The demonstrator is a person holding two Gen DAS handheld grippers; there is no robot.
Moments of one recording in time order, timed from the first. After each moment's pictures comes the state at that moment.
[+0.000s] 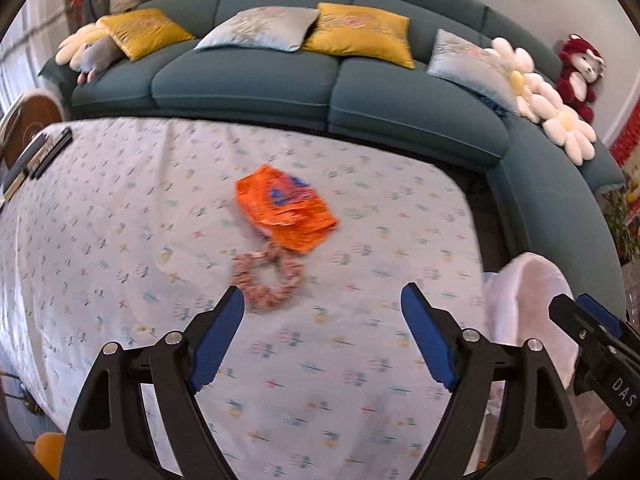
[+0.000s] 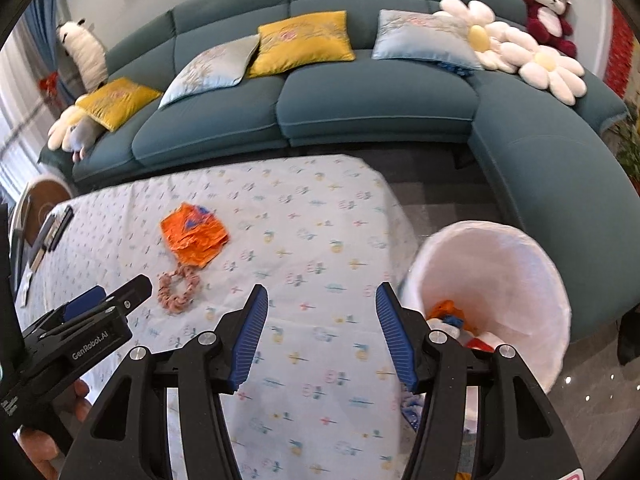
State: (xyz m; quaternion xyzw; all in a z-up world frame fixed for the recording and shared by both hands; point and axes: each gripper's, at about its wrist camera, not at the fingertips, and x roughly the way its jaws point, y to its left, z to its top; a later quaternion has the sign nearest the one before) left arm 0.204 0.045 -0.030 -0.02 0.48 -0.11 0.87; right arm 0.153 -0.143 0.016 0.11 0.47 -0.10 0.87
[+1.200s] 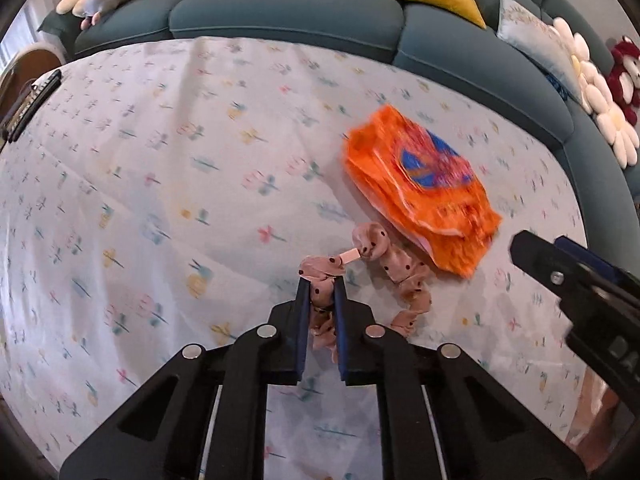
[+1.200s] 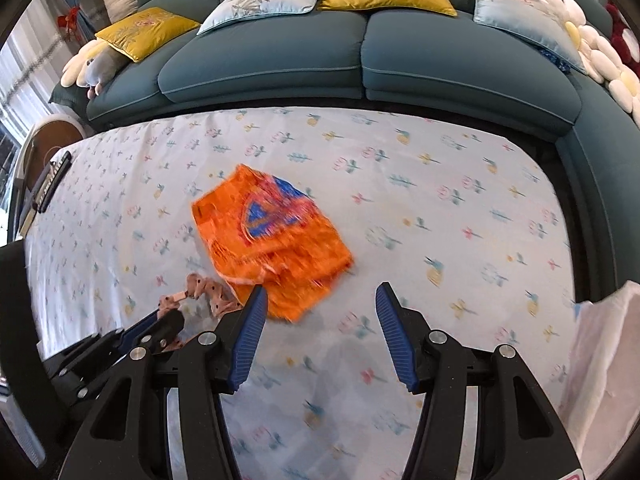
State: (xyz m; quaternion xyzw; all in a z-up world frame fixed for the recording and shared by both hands) left arm 0.310 0.123 -0.144 -0.03 0.56 -0.07 0.83; right arm 0.320 -0.024 -0.092 0.08 0.54 -0.02 0.84
